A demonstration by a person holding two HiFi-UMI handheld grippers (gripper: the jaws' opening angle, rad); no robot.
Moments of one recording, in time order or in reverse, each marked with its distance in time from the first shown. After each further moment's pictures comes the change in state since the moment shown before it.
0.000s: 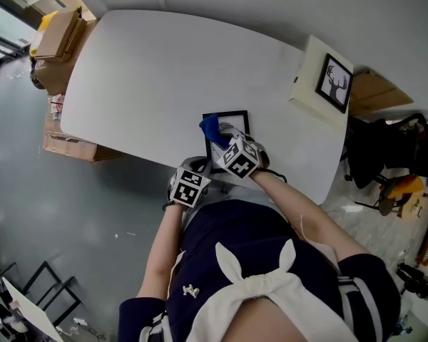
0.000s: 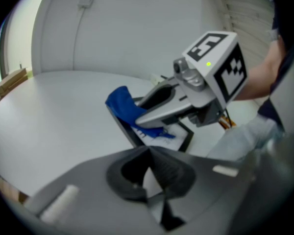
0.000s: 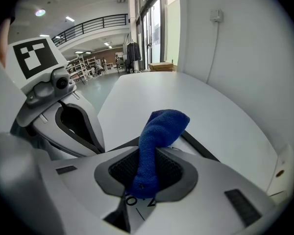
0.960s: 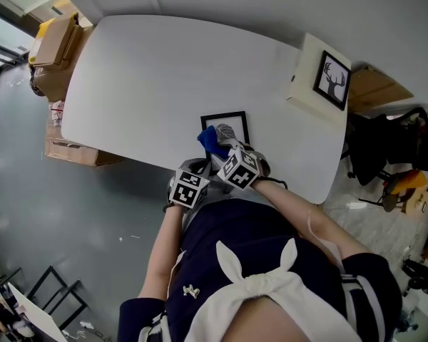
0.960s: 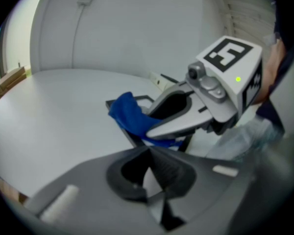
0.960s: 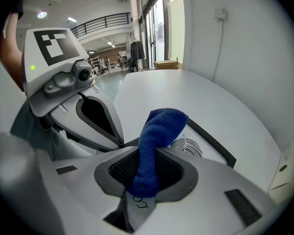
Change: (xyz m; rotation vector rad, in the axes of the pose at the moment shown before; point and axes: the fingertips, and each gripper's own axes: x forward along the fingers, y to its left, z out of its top) left arm 0.000 0.001 0.000 -0.006 0.022 -0.011; right arm -0.008 0.028 -0.013 -0.012 0.017 0.052
